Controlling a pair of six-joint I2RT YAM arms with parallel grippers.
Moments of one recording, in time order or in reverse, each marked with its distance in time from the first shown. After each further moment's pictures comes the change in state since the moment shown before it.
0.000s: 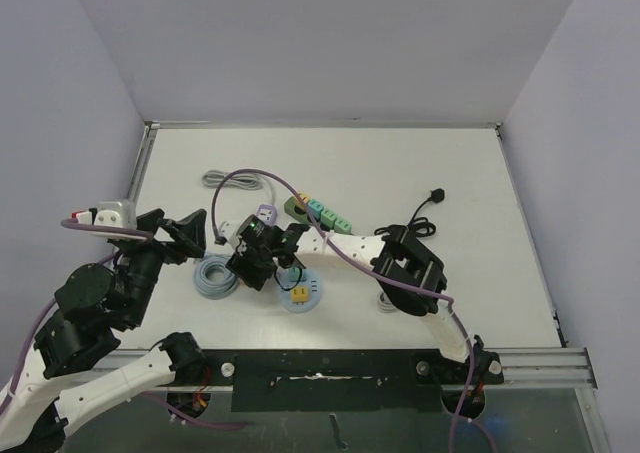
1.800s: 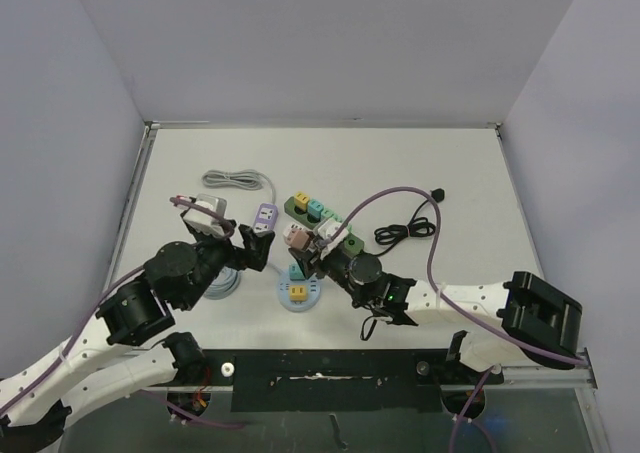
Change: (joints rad) left arm -0.003 0.157 -0.175 0.109 0.291 -0.104; right arm 0.032 -0.779 -1.040 1.128 0.446 -0.001
